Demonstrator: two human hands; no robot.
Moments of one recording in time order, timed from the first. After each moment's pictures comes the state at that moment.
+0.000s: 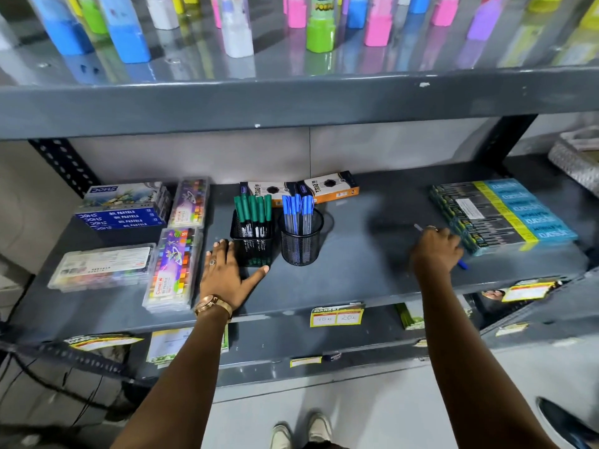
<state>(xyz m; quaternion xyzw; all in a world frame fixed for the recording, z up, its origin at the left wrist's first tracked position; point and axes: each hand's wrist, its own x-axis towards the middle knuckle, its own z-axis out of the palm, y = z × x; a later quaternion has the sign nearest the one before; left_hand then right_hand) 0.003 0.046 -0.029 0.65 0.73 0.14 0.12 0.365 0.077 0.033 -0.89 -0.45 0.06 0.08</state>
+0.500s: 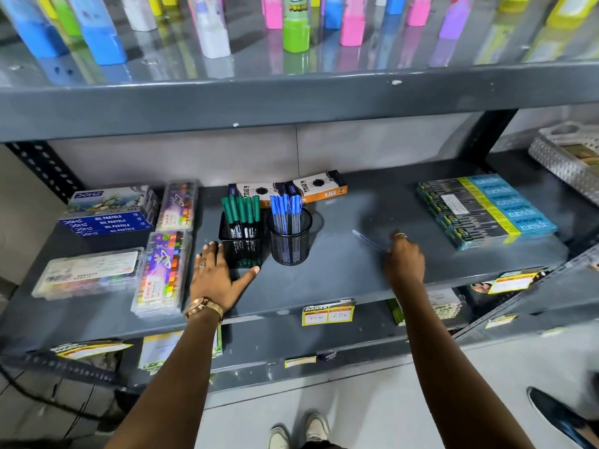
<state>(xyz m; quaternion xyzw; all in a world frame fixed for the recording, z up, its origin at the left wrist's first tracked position) 0.006 0.046 -0.026 0.65 0.74 0.13 0.12 0.344 0.048 0.019 -0.82 -0.54 0.07 0.16</state>
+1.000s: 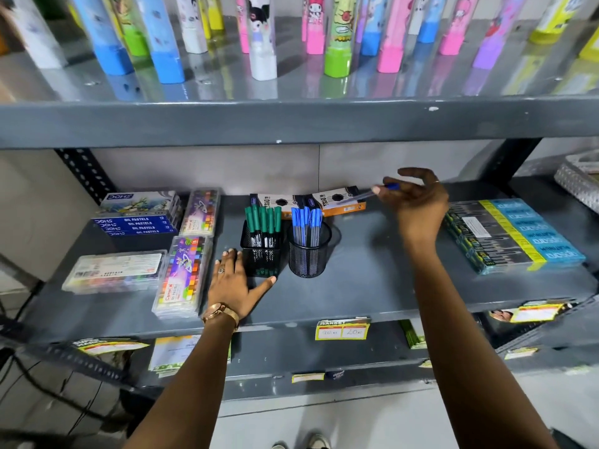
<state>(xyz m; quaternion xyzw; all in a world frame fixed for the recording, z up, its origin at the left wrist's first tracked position) 0.006 0.044 -0.024 0.65 0.74 0.14 0.13 0.297 0.085 0.132 -0.53 -0.44 0.30 0.66</state>
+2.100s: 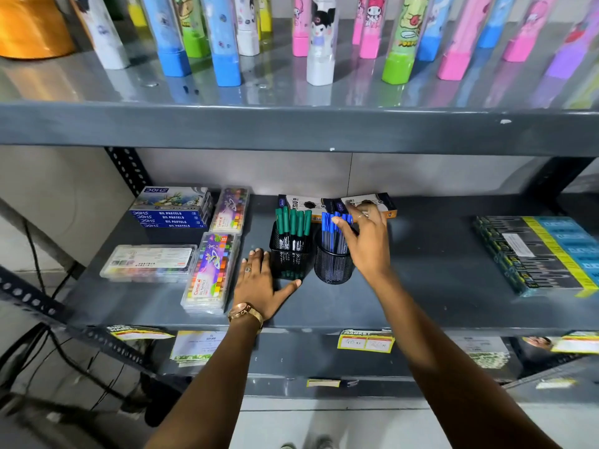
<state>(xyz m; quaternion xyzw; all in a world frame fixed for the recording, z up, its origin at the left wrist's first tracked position) 0.004 0.044 -0.024 0.65 0.73 0.16 0.13 0.210 0.108 0.058 -0.61 -0.69 0.12 0.37</state>
